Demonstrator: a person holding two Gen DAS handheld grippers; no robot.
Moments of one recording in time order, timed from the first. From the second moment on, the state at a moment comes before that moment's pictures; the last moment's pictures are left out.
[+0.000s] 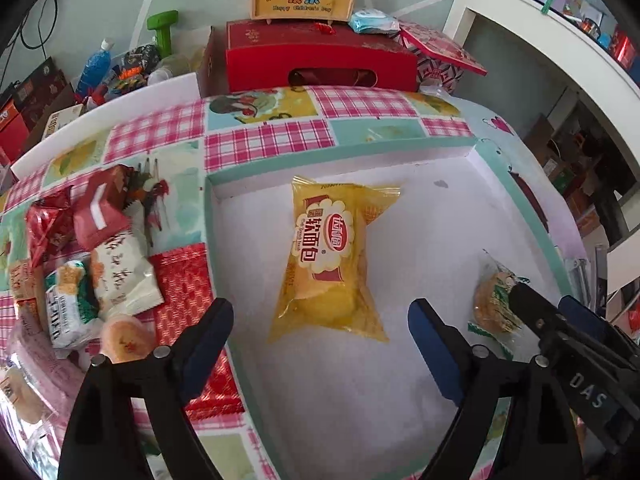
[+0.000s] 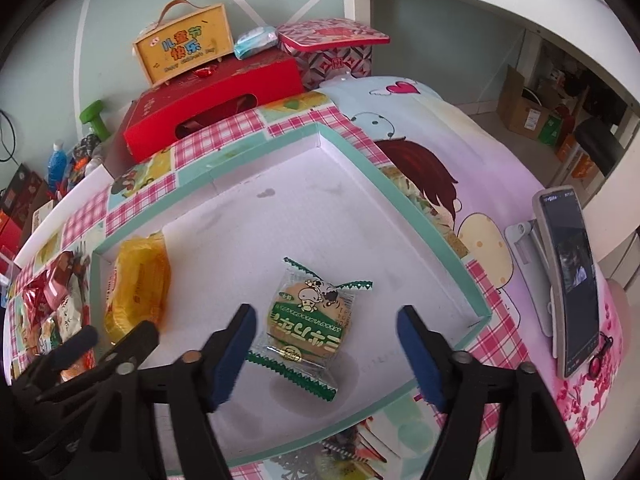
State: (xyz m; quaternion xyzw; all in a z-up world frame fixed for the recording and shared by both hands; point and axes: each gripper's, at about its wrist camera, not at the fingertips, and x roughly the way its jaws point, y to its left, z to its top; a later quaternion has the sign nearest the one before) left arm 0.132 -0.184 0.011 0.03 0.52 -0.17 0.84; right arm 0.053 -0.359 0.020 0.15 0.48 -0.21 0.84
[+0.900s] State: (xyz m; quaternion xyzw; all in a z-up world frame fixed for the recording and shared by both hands) left arm 0.095 0.001 0.048 0.00 0.52 -0.04 0.86; right arm 0.066 -0.250 0.054 0.08 0.44 -0.13 0.88
